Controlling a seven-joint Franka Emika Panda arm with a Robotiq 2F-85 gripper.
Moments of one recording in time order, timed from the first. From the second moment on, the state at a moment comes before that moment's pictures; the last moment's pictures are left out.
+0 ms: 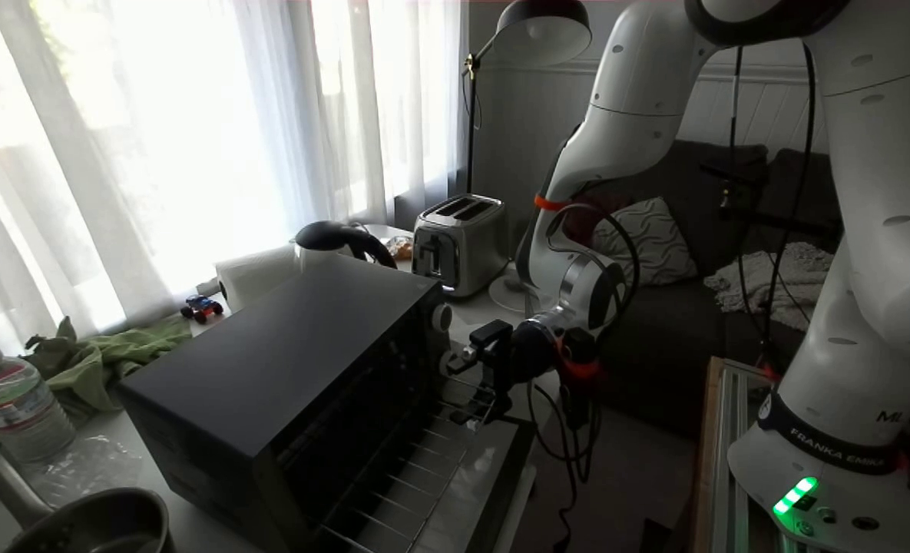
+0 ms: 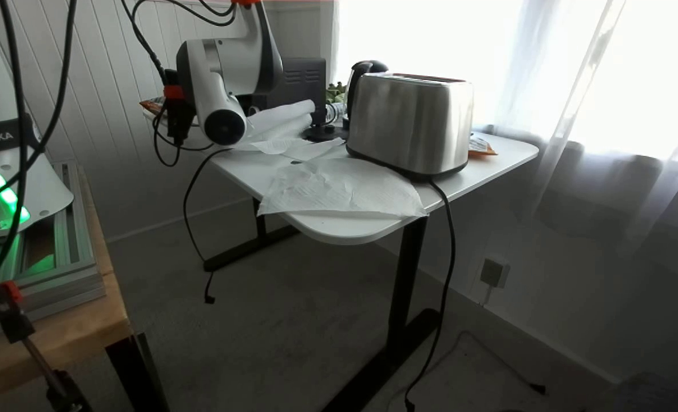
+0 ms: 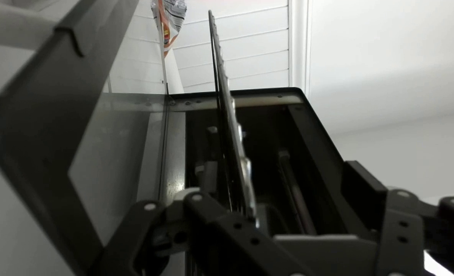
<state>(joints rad) -0.02 0.45 -0.09 -2.61 1.75 1.50 -1.33</state>
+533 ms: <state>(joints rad) -0.02 0.40 -0.11 -2.62 1.74 1.57 -1.29</state>
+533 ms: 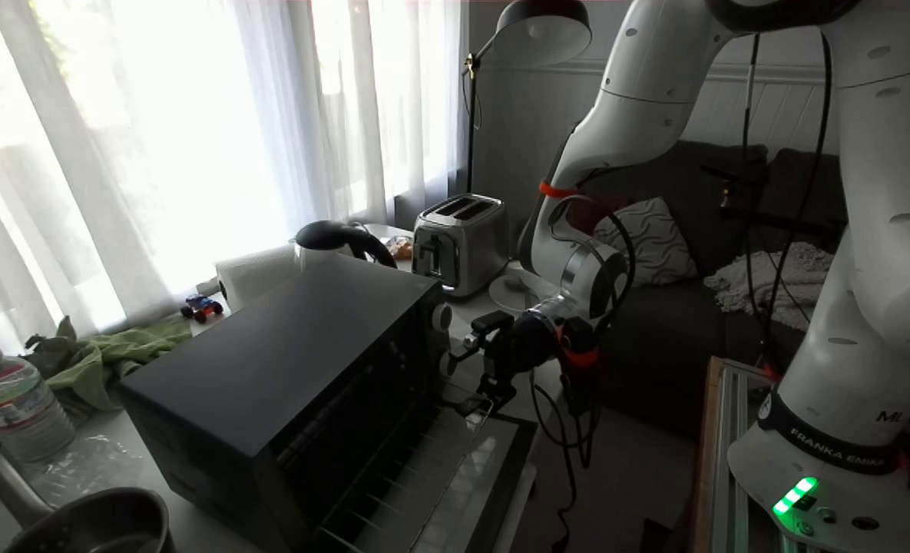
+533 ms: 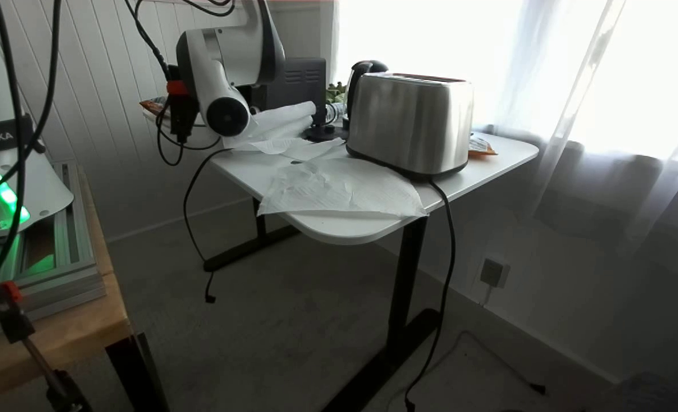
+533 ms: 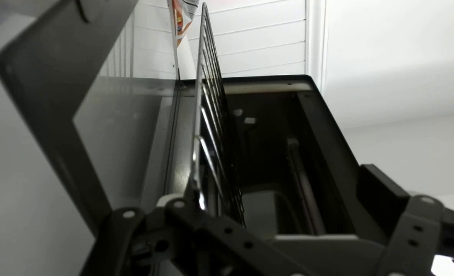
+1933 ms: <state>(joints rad) -0.02 0.33 -0.12 -2.64 1.67 1.59 -1.20</state>
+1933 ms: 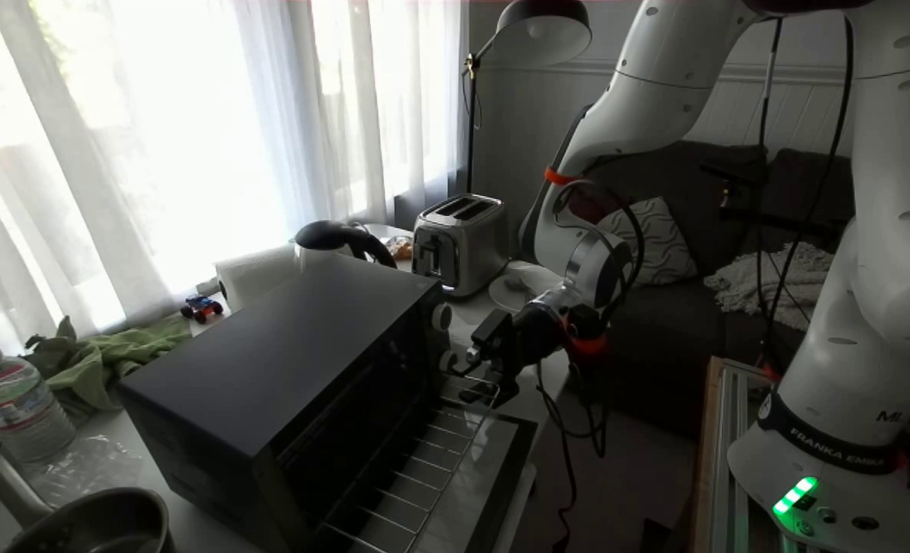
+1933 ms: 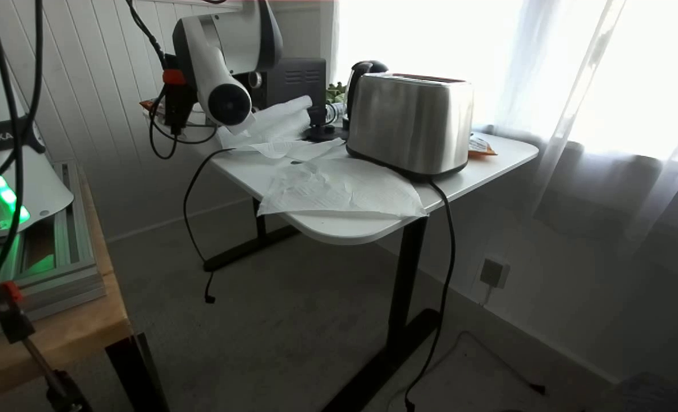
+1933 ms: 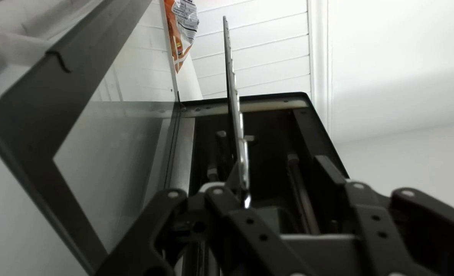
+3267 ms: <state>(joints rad) -0.02 0.41 -0.07 -2.62 1.80 1.54 -1.21</state>
